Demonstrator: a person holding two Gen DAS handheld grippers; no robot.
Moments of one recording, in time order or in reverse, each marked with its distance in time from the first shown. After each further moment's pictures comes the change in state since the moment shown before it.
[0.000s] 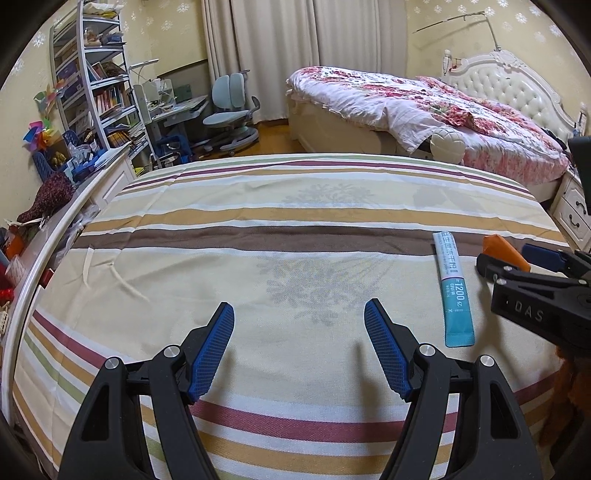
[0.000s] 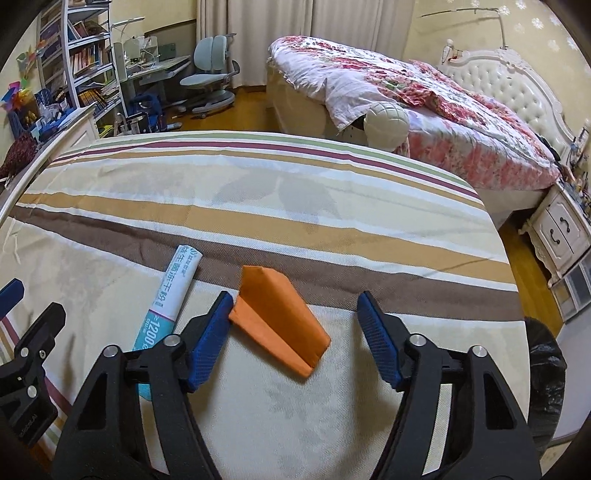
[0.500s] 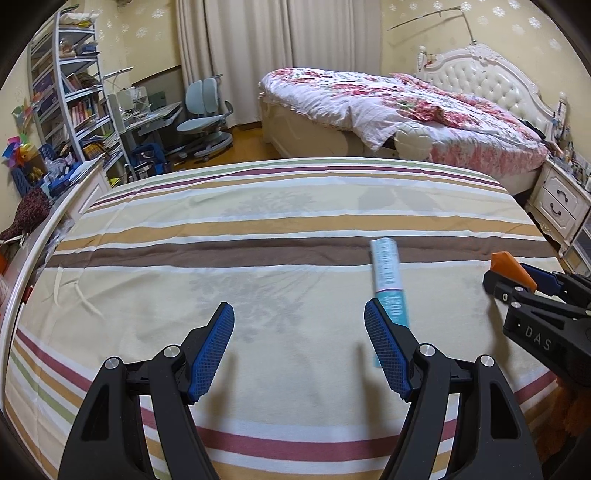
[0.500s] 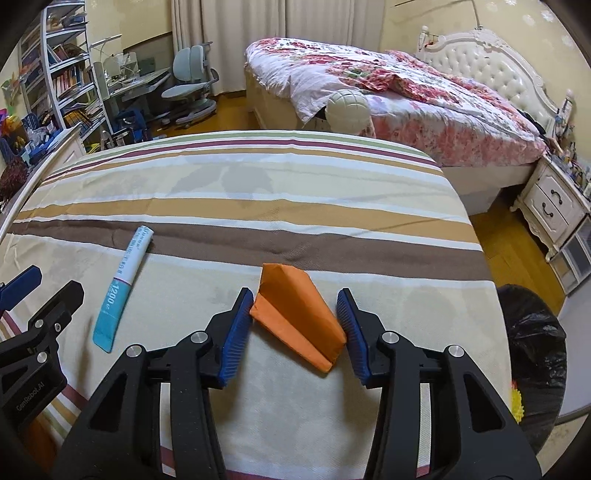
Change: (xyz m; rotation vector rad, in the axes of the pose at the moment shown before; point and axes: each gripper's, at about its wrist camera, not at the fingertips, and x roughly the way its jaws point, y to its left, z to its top) left arm 0.001 -0.043 0.009 0.056 -0.004 -0.082; right arm -0.019 -0.047 -0.025 0.089 -0.006 -0.024
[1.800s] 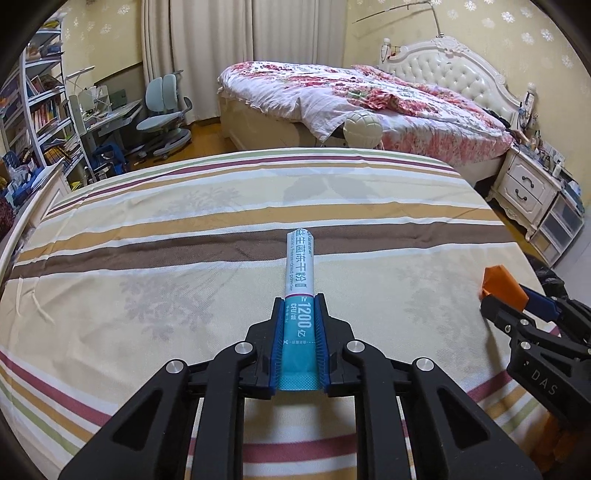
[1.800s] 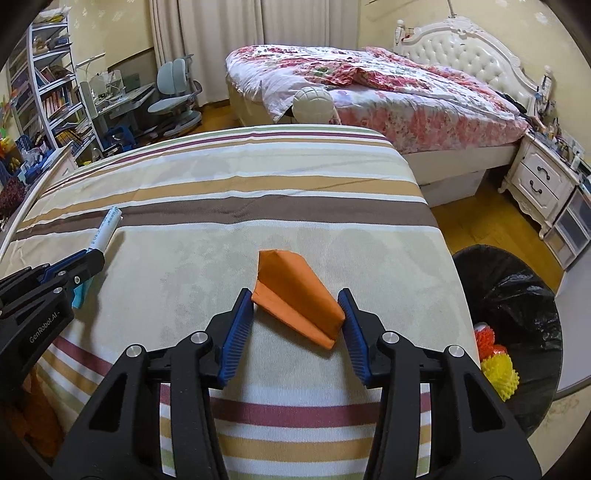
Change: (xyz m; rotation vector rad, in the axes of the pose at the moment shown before) left arm -0.005 -0.032 -0.004 0.043 0.023 -0.150; right arm -0.025 -0.044 -0.033 0.077 -0.019 -0.002
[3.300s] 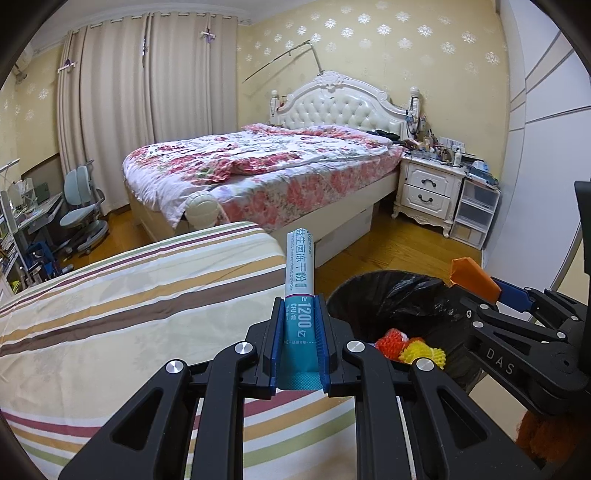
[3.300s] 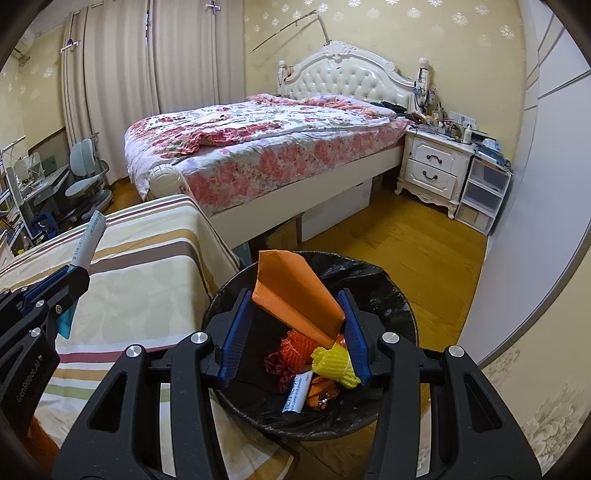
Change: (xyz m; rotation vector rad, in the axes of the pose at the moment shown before) left arm -0.054 -0.199 -0.005 0.271 -0.257 -0.261; right arm -0.104 -0.170 -0.053 0.261 -0.227 -0.291
